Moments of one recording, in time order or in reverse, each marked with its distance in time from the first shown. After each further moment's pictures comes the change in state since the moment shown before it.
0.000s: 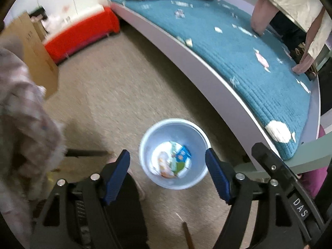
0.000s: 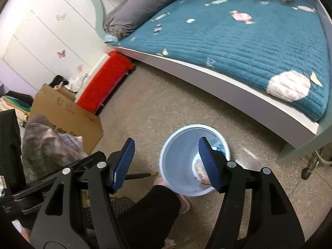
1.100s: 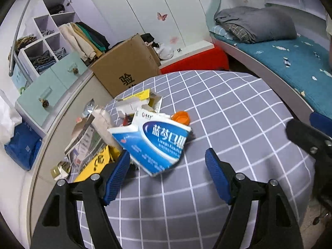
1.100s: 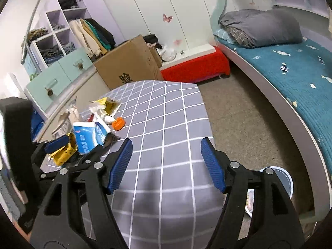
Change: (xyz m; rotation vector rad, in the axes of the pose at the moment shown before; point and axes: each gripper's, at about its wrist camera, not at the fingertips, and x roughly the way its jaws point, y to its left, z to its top) left arm -0.211 0.239 -0.037 -0.139 -0.209 0.654; right arm -0.034 0.349 -0.061 -0.582 0.064 0.319
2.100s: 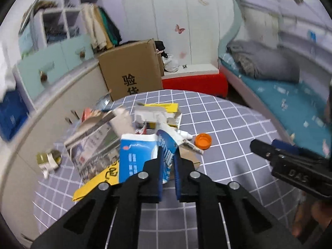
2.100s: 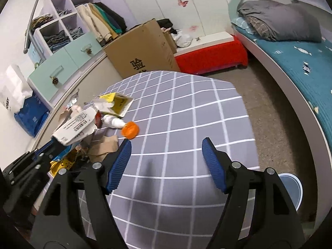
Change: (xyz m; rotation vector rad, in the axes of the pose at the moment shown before) left arm -0.007 0.086 -0.012 -0.300 -0.082 -0.167; right arm 0.055 0.026 0.024 -0.052 0.103 0.094
